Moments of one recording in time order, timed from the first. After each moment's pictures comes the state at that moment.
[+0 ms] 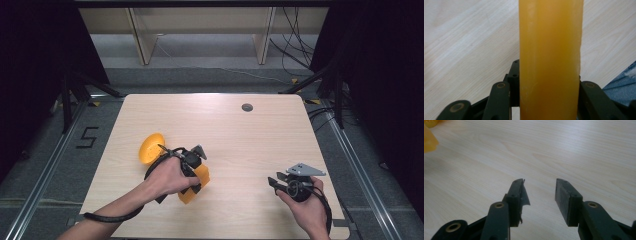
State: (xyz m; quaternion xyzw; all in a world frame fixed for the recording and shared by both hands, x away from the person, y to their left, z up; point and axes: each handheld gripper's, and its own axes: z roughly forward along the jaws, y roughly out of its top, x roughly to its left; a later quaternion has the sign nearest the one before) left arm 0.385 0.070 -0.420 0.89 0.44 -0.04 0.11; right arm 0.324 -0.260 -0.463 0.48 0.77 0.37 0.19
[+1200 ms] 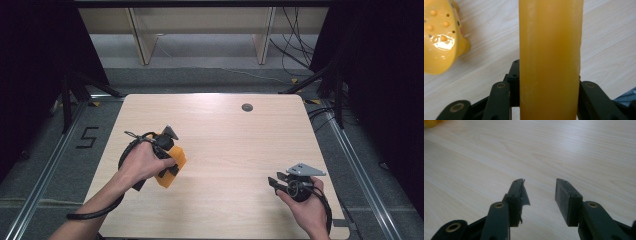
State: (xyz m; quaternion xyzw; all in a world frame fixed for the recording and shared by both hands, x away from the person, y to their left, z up) left arm 0.412 0.138 -0.393 0.86 0.50 -0.01 0.13; right arm 0.325 -0.261 -0.464 0.48 0.77 0.37 0.19
